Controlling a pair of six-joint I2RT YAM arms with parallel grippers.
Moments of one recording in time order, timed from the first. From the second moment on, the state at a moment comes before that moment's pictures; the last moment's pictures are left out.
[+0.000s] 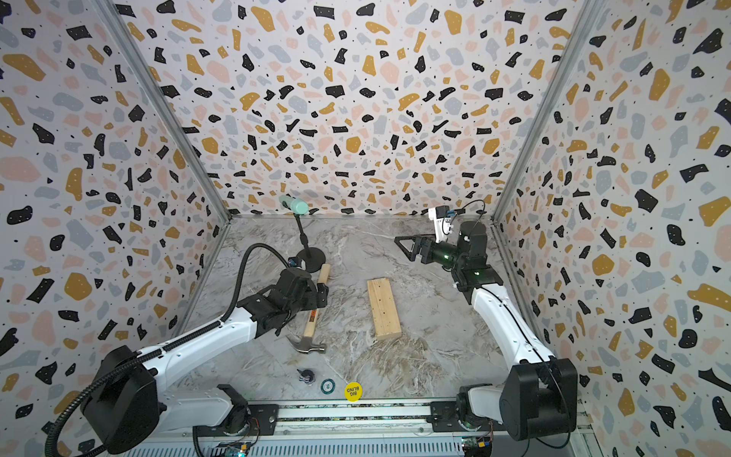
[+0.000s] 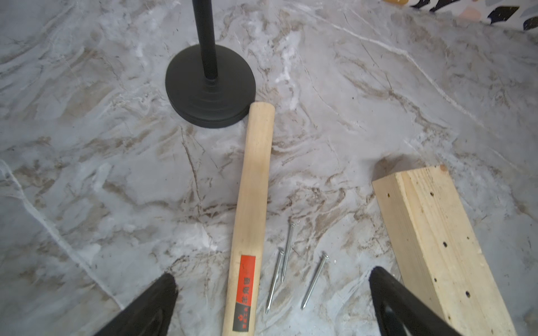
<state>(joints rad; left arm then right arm) -0.60 1.29 0.82 -0.34 -0.28 -0.56 0.14 1.27 0.99 0.02 -0.78 0.41</state>
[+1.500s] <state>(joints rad) -0.32 1.14 0.57 -0.02 -0.55 -0.43 -0.01 1.05 0.50 0.18 -0.44 0.37</state>
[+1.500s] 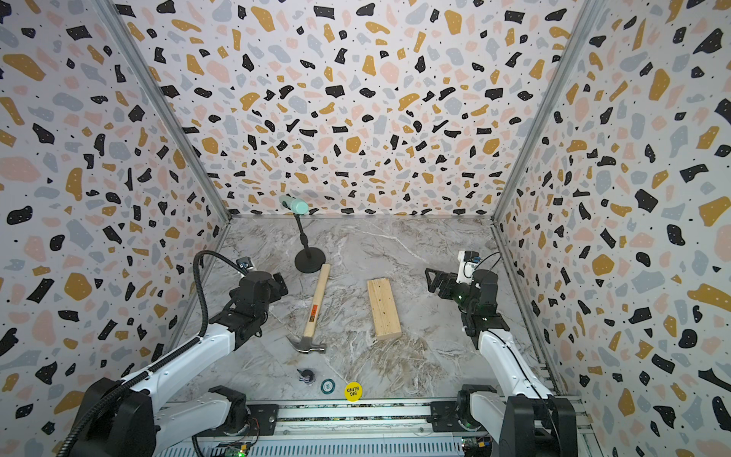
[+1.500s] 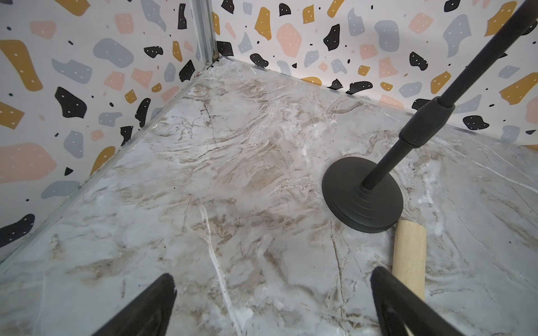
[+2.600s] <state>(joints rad) -0.22 1.29 0.25 0.74 -0.62 -0.02 0.08 1.16 0.33 0.56 -0.08 0.04</state>
